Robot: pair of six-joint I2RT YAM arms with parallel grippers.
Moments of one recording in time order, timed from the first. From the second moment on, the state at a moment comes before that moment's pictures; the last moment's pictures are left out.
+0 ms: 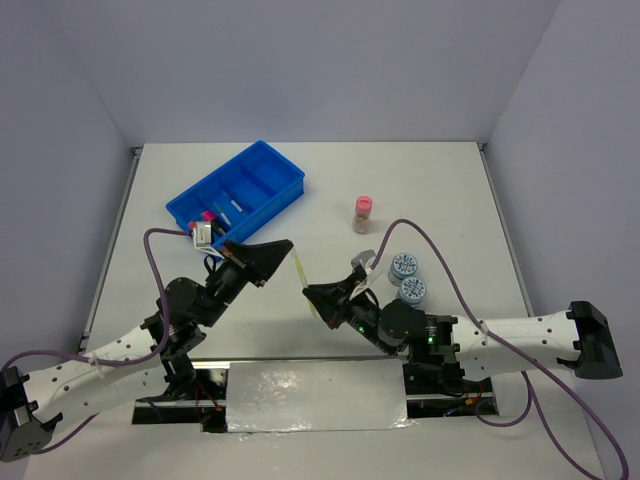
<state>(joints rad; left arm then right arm) -0.94 0.67 0.44 0.54 -0.28 -0.87 1.45 0.89 0.53 0.40 0.63 0.36</state>
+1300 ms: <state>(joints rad) -0.93 0.74 0.55 0.36 -0.18 -0.85 1.37 0.97 0.62 0.43 0.55 0.18</state>
